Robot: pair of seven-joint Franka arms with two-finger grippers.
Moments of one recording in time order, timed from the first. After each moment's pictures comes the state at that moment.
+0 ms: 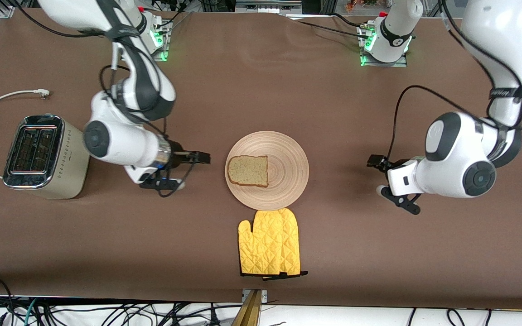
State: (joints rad) left arm 0.01 0.51 -0.22 -1.46 0.00 1.69 0.27; right arm 0.36 0.52 0.08 -1.58 0.38 2.08 0.34
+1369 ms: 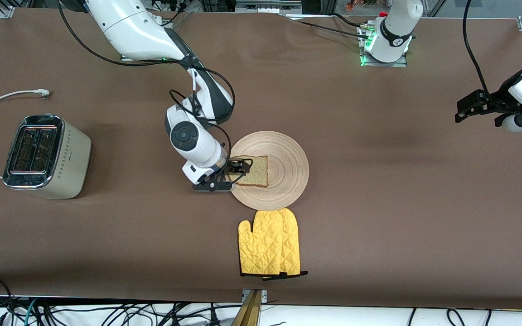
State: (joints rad) left arm 0.02 0.04 -0.04 -1.58 -0.02 1.59 0.05; right arm 0.52 0.72 0.07 -1.55 0.18 2.37 0.48
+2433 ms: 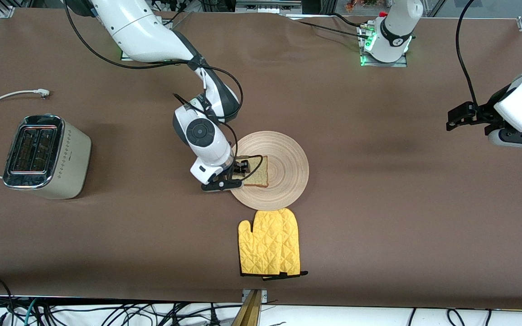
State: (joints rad) left arm 0.02 0.09 -0.05 -1.57 -0.02 1.59 0.05; right arm 0.54 0.75 0.07 -1.51 0.02 2.35 0.49
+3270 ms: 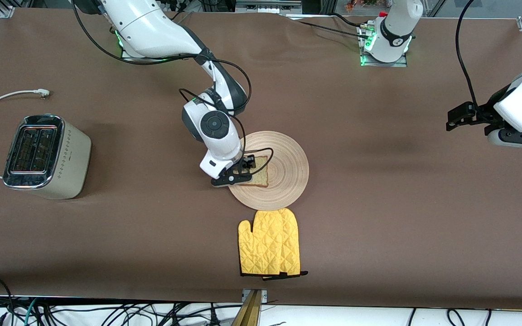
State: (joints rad) left arm 0.02 0.09 -0.05 -1.57 -0.02 1.59 0.05; right arm 0.60 0.76 0.05 -1.50 -0.04 2.33 0.52
